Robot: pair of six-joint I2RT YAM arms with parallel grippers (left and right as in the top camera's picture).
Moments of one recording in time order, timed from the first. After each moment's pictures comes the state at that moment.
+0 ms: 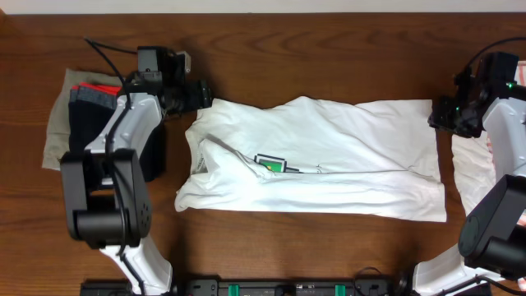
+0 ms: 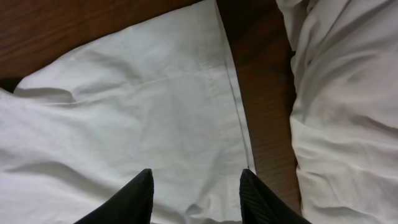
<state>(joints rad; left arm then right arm) 0.02 1.93 1.30 -0.42 0.33 -0.16 -0.31 1.78 1.37 -0.87 -0.10 0.05</state>
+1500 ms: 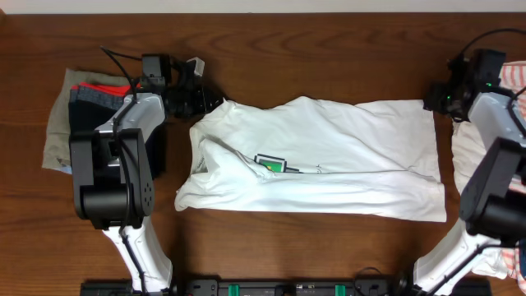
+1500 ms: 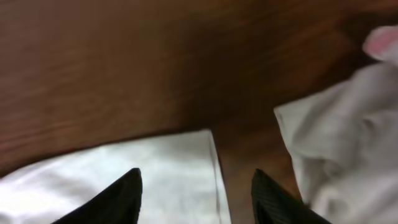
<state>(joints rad) 0.03 2.05 1.30 -0.32 0.70 -0.15 -0.31 1.99 1.37 -0.44 -0.11 -0.01</state>
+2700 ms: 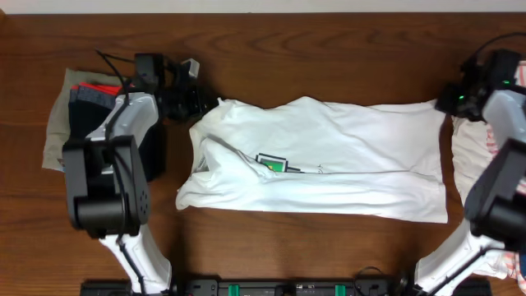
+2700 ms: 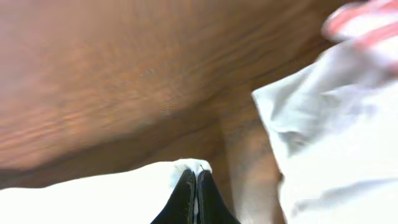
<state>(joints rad) 0.05 1.98 1.30 -0.43 0.73 -0.15 -0.37 1.98 1.43 -0.58 -0.19 0.01</state>
